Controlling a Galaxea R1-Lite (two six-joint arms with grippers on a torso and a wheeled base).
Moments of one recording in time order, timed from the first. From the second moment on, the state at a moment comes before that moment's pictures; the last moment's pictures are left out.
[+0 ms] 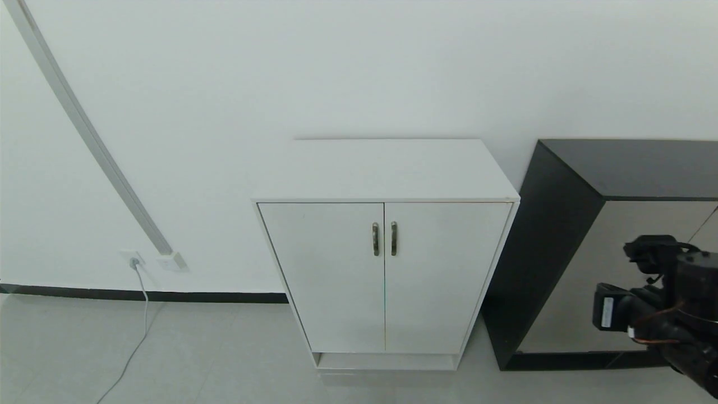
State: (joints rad) left arm 0.00 0.00 0.00 0.00 -0.01 -0.01; right arm 0.29 1.54 -0.29 -0.88 -0.43 0.08
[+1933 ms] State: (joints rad) left arm 0.00 0.00 0.00 0.00 -0.01 -0.02; right arm 0.12 0.27 0.00 0.01 0.00 -0.03
